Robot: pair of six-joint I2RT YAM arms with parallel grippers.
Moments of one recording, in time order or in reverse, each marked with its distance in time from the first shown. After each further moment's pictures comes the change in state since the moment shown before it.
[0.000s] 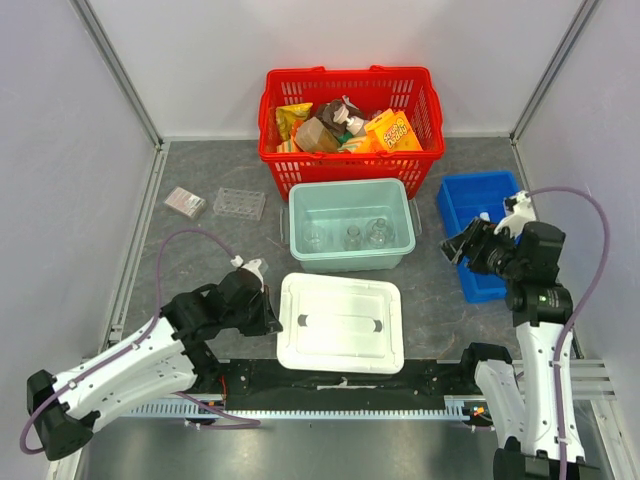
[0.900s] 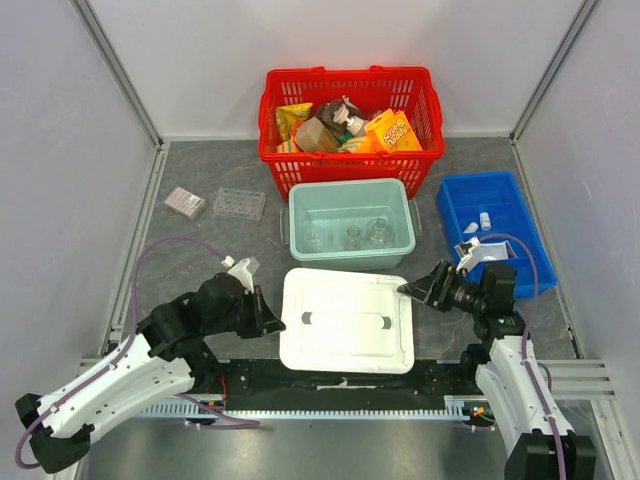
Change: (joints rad) left arm -0.004 -0.190 0.013 0.008 0.074 -0.043; right arm 0.099 -0.066 -0.638 0.465 -0.399 0.291
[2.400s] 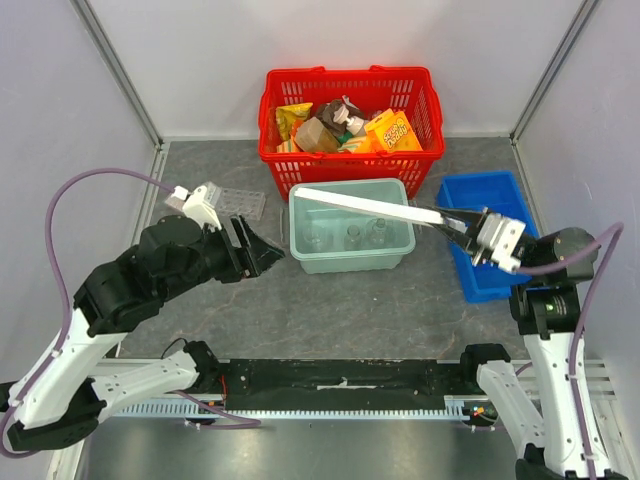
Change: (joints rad) left arm 0.002 0.300 0.785 -0.234 -0.260 0.064; right arm 0.093 0.054 0.695 0.306 -0.205 -0.882
